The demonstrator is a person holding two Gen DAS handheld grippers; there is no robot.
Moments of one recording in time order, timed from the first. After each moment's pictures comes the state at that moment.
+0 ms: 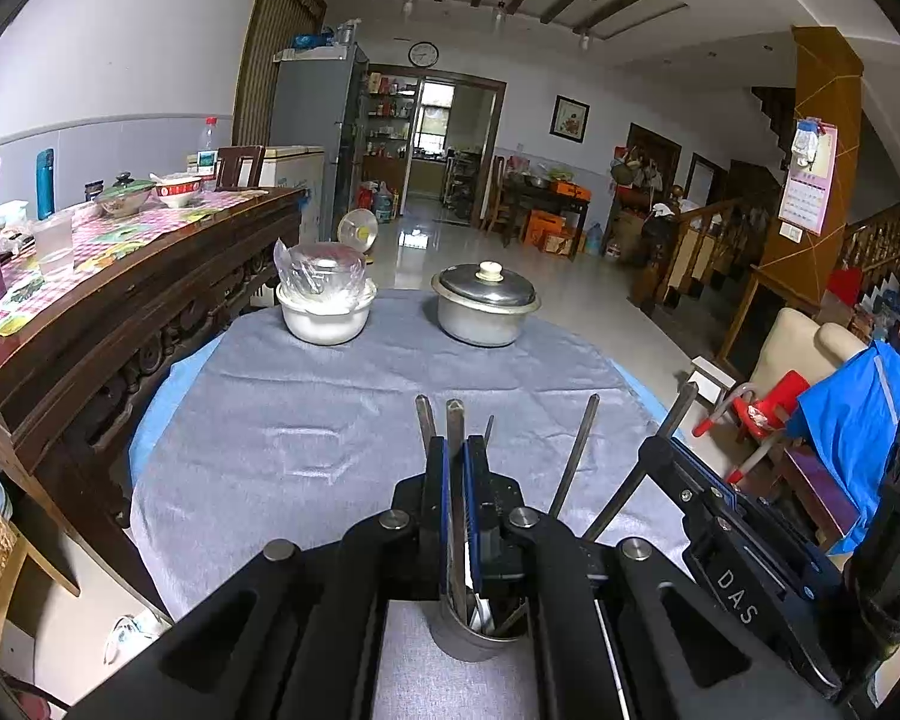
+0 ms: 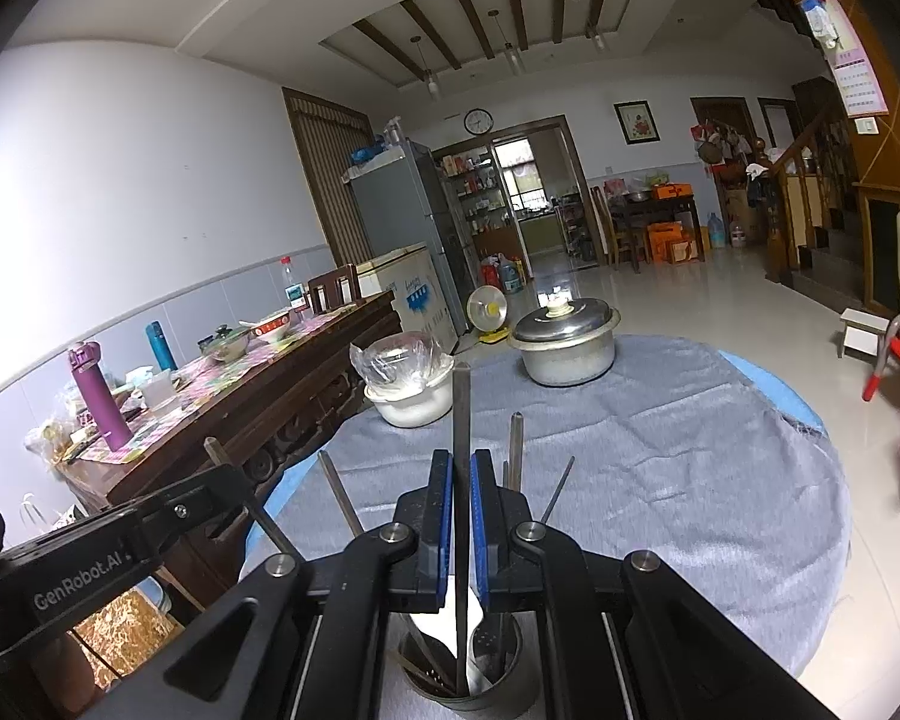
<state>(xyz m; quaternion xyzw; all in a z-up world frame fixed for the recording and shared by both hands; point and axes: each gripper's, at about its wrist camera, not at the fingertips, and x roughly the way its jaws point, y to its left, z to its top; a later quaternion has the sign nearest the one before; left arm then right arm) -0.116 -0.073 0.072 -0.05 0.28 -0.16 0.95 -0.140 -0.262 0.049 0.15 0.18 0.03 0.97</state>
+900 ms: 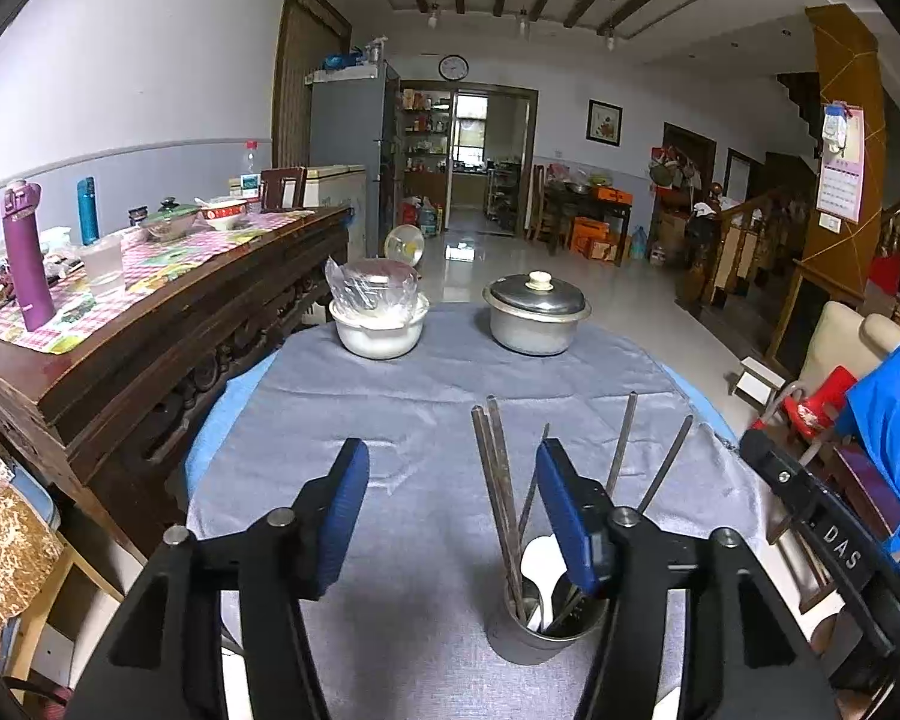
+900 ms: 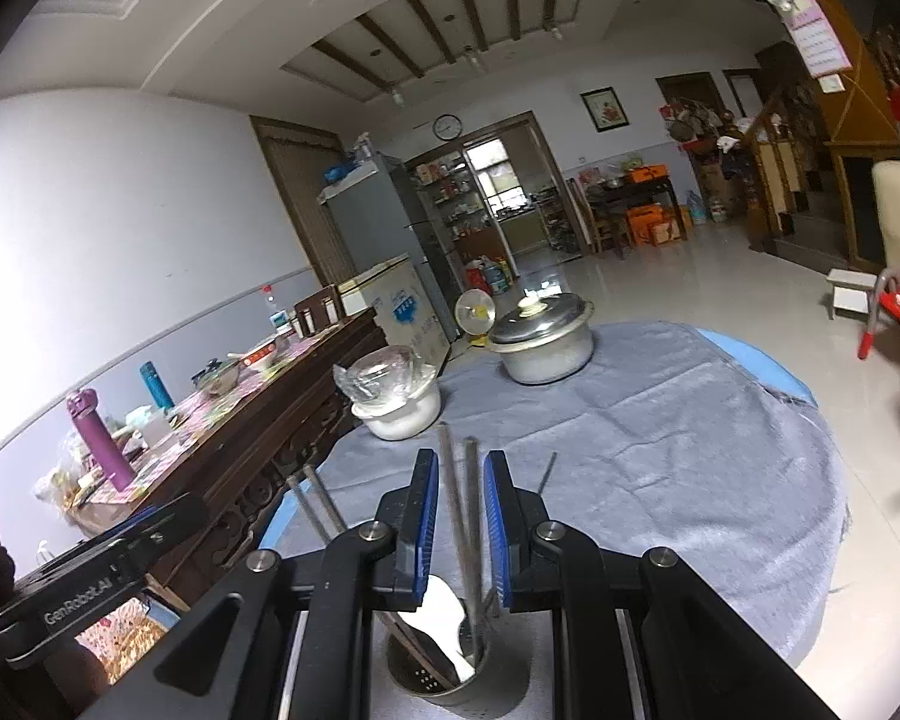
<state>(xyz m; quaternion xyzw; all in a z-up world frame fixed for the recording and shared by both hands) -0.128 -0.064 0.074 -0.01 0.26 -0.10 0.96 -0.151 -0.302 0.046 0.20 0.17 0.01 0.96</state>
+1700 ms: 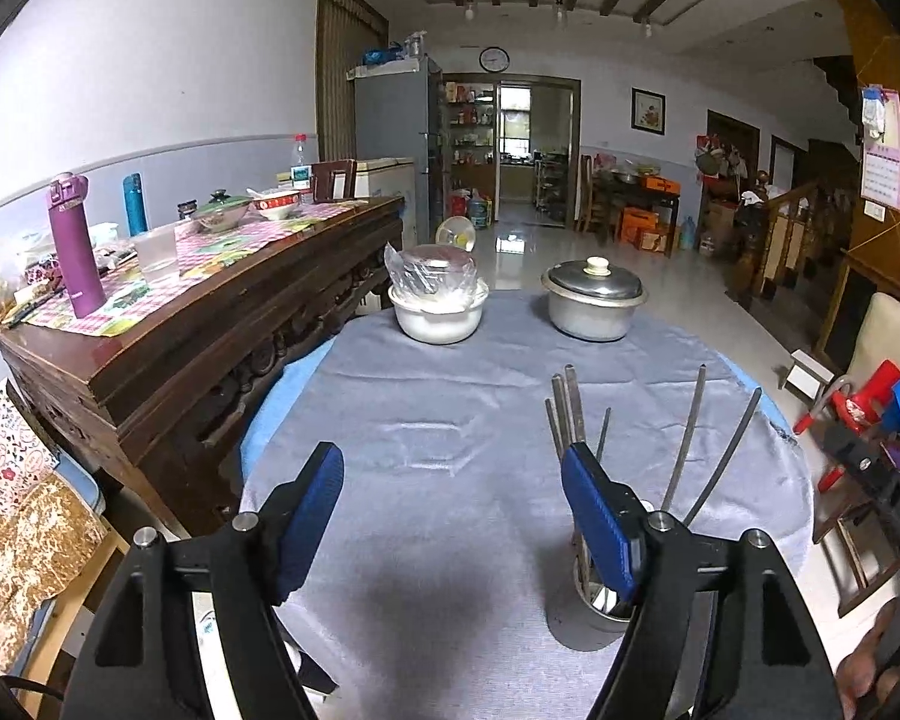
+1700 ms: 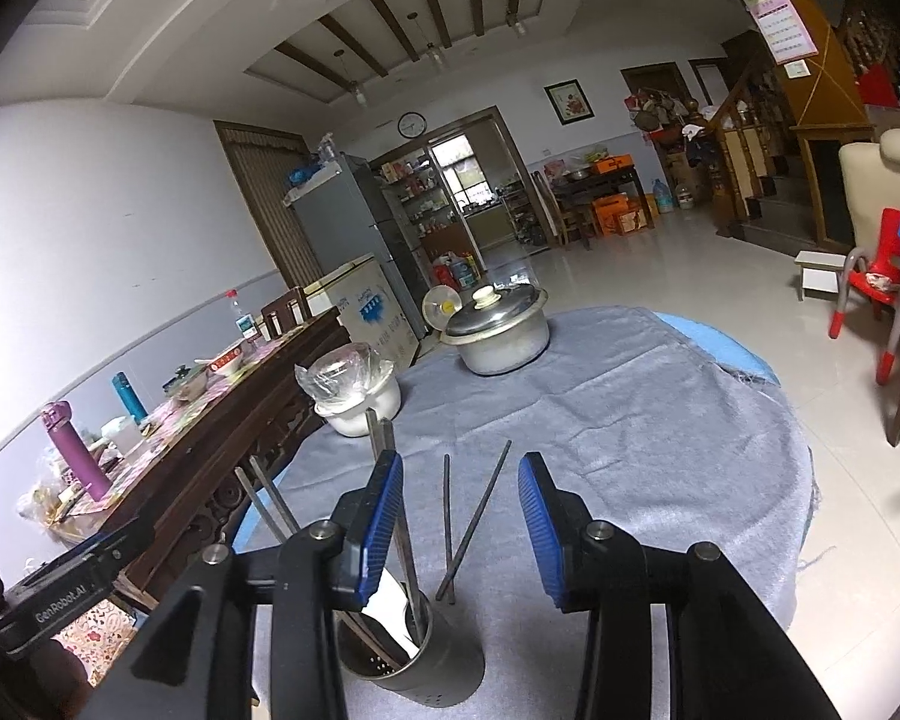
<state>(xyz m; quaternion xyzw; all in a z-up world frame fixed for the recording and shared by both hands) -0.133 -0.047 0.061 0.01 0.27 -0.03 0.96 -0.165 -0.323 0.035 0.21 0.17 -0.02 0.96</state>
